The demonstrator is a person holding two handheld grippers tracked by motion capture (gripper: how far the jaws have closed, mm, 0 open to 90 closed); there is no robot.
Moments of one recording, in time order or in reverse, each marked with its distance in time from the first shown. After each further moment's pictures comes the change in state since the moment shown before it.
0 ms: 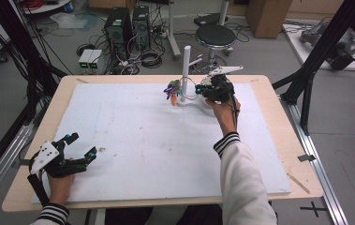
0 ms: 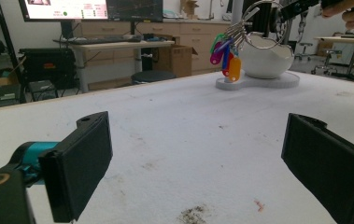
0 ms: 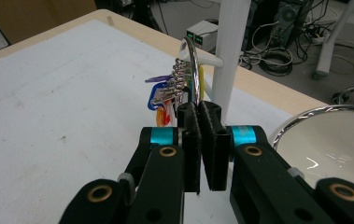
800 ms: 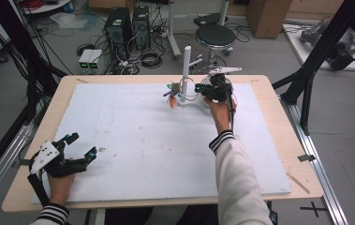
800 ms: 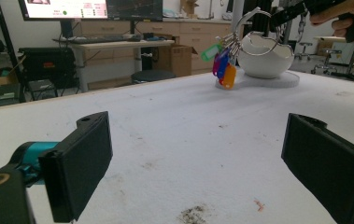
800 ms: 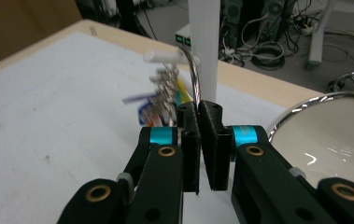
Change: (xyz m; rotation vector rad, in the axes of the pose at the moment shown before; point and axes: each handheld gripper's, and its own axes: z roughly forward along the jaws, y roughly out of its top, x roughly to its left) left arm 0.000 0.000 0.000 0.005 0.000 0.000; right arm -0.009 -0.006 0.017 -0.030 -0.036 0.102
